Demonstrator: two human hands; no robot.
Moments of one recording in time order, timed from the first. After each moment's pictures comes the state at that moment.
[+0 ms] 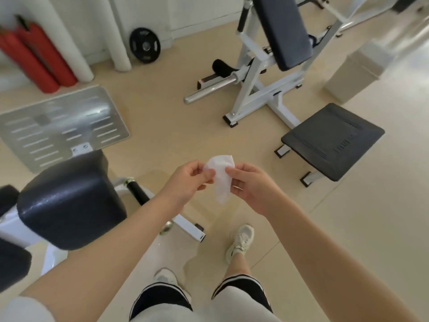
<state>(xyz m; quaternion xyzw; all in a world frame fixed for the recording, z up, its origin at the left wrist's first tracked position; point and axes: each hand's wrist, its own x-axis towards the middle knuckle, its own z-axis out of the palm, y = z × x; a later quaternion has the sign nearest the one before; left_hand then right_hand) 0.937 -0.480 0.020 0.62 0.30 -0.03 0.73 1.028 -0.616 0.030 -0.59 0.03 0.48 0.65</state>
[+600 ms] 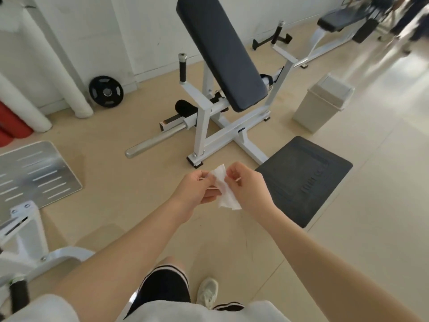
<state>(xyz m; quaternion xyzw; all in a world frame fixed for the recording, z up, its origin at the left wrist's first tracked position) 1.268 -0.602 0.047 0.58 0.32 -0.04 0.75 1.334 -0.724 0.059 -0.89 -0.24 0.14 0.35</state>
